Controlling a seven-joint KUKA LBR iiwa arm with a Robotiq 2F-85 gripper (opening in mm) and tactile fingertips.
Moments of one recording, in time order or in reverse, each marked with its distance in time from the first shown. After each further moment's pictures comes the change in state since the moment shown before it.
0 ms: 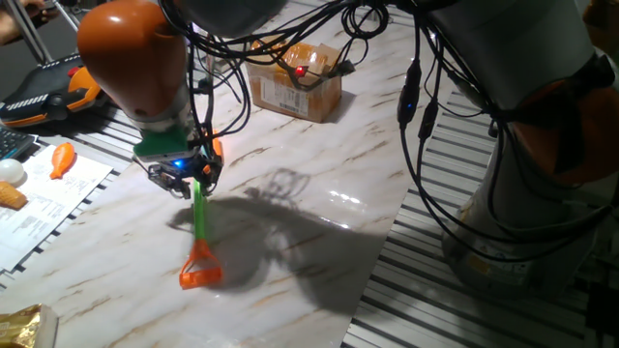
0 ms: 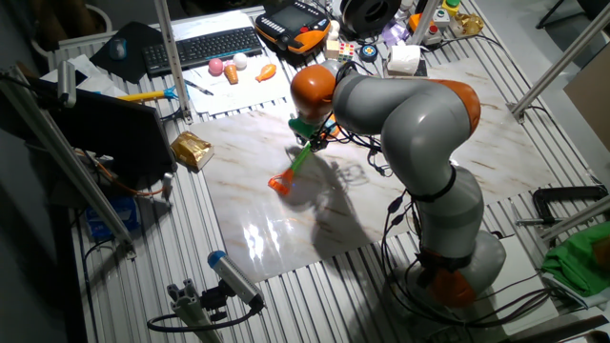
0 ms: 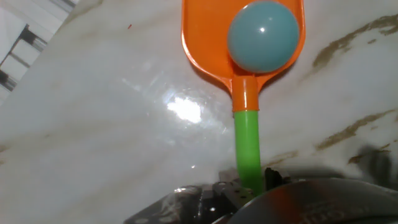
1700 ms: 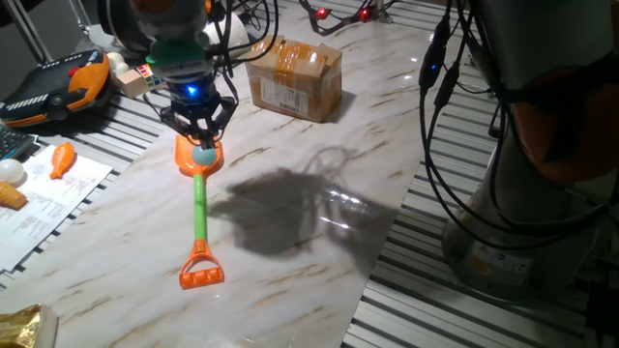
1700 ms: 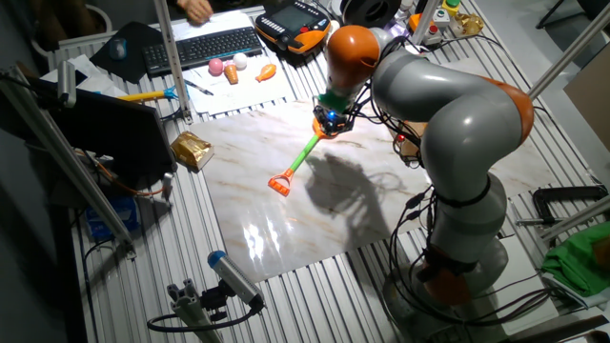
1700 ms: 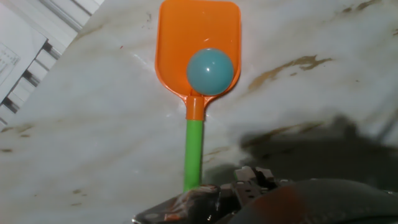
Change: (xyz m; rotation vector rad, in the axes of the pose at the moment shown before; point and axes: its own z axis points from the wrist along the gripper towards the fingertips) arm -0.035 -0.051 -0.115 -0.010 0.134 -0.095
